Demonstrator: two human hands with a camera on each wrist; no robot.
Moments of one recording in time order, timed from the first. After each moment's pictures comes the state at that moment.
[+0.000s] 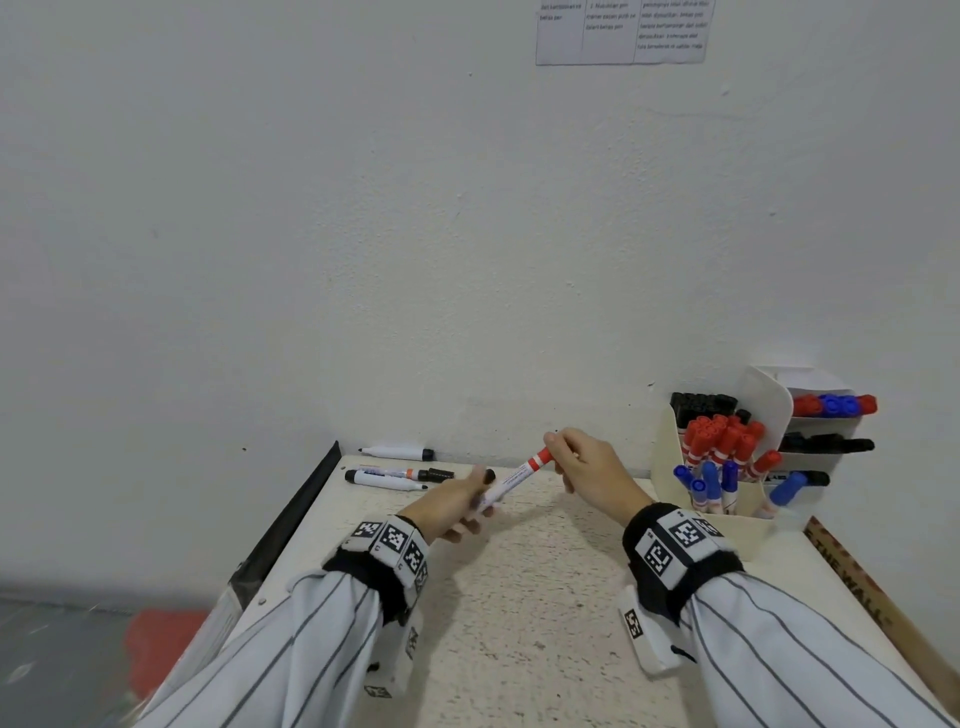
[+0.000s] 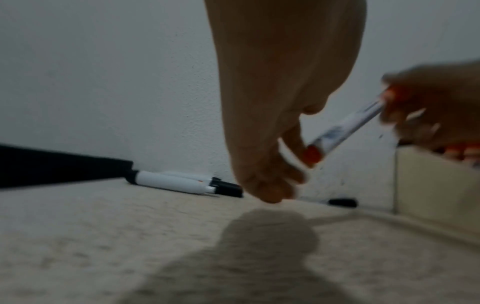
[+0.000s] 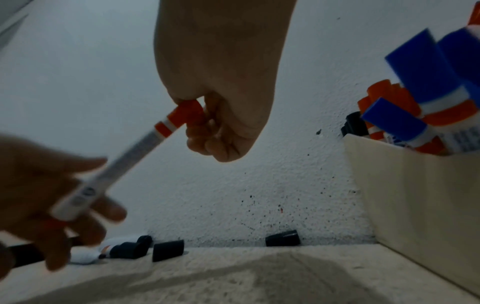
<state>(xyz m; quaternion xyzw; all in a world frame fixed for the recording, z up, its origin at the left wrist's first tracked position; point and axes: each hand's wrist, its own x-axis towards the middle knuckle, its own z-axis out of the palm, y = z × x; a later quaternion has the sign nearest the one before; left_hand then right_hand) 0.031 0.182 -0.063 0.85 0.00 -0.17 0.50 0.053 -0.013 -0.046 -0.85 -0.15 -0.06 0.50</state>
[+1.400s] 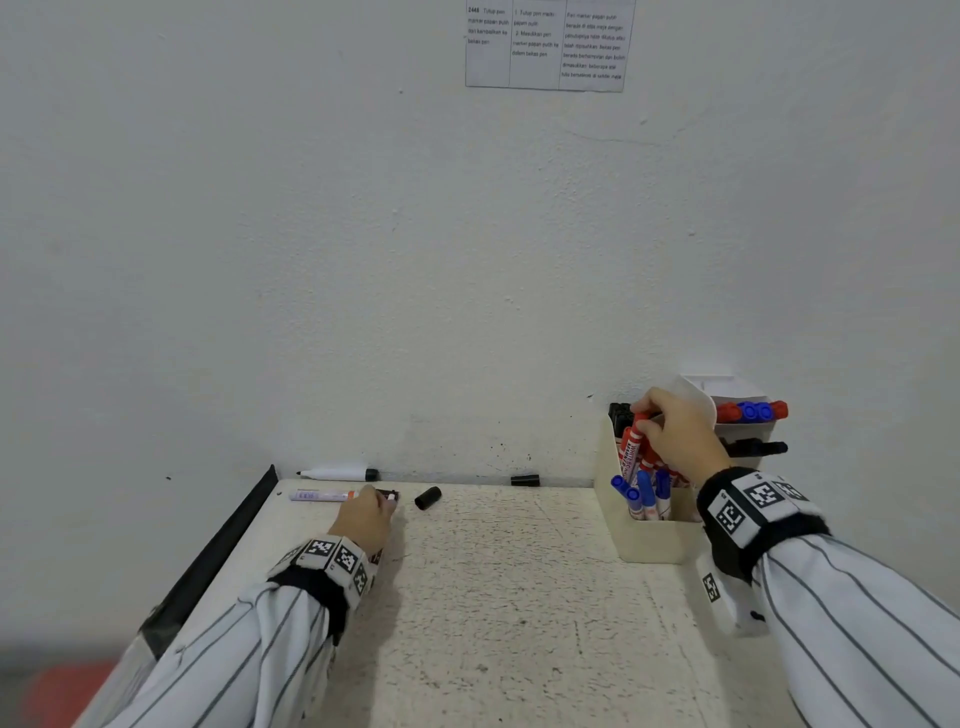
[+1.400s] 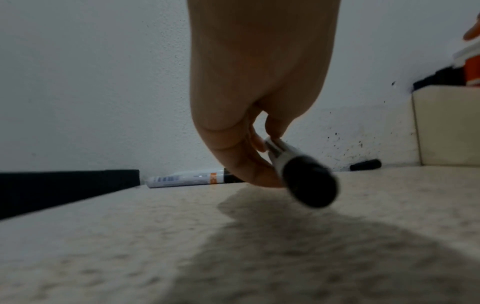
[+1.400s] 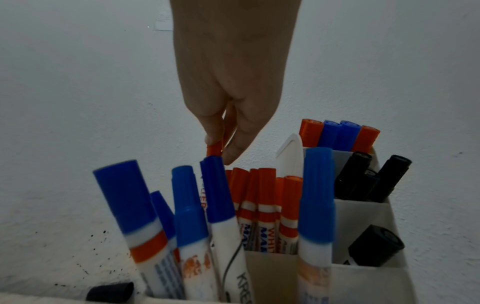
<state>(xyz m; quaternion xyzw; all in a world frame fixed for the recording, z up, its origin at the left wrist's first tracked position) 0.068 0.200 -0.092 0.97 0.06 -0.02 0.25 0.060 -0.149 0.011 -0.94 -0.01 -0.21 0.28</state>
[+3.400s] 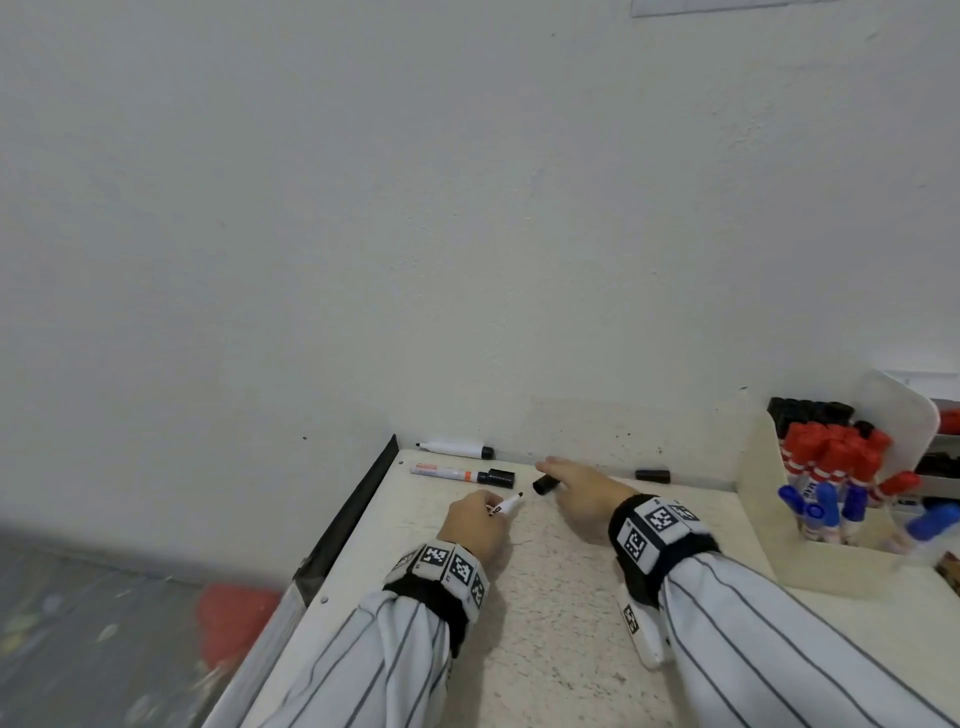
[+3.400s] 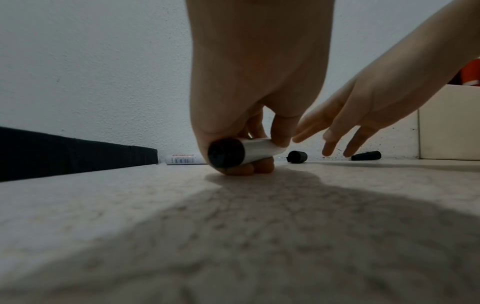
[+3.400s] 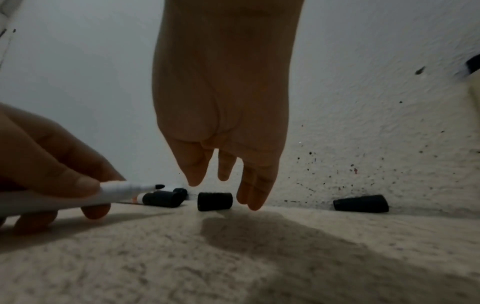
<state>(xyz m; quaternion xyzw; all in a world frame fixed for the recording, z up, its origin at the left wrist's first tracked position) 0.047 0.216 -0.107 0.91 0.11 -0.02 0.40 0.100 0.056 -0.080 -0.94 -0.16 0.17 0.25</state>
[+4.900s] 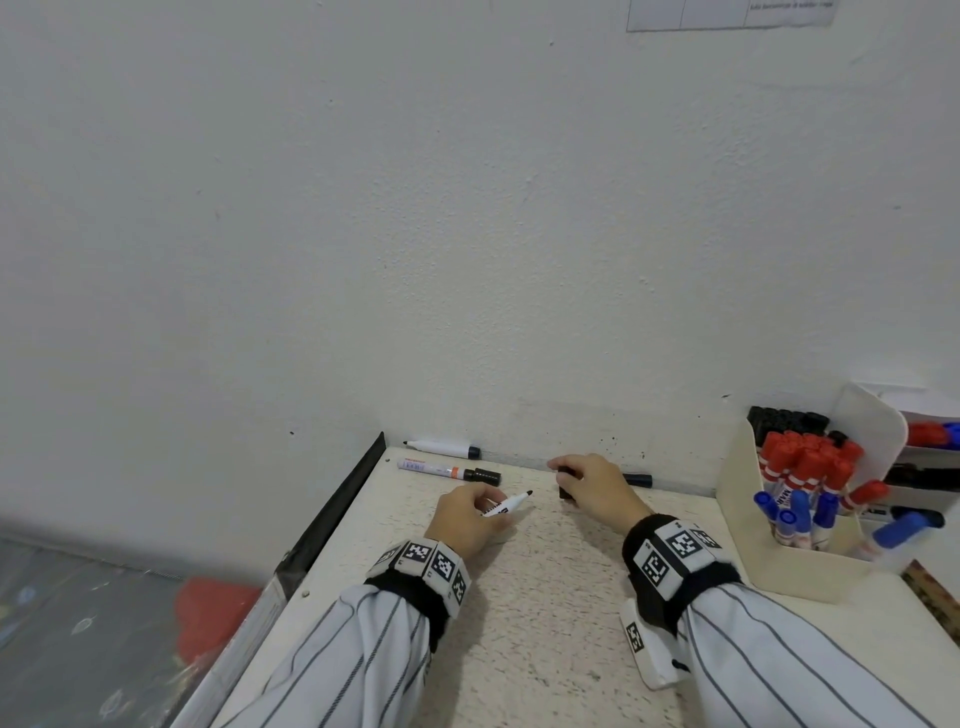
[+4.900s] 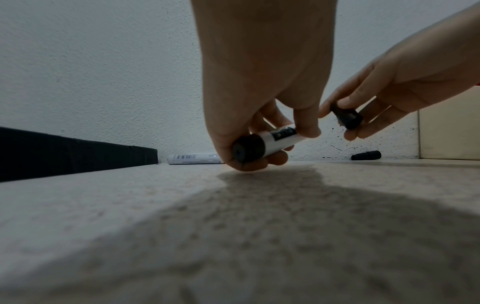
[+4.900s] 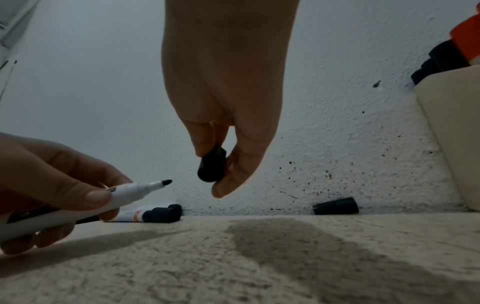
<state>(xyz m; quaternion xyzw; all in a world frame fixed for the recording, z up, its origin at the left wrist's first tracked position) 0.047 0.213 -0.109 0.87 0.04 0.04 0.49 0.091 0.035 -0.073 -0.93 -0.13 0.03 0.36</state>
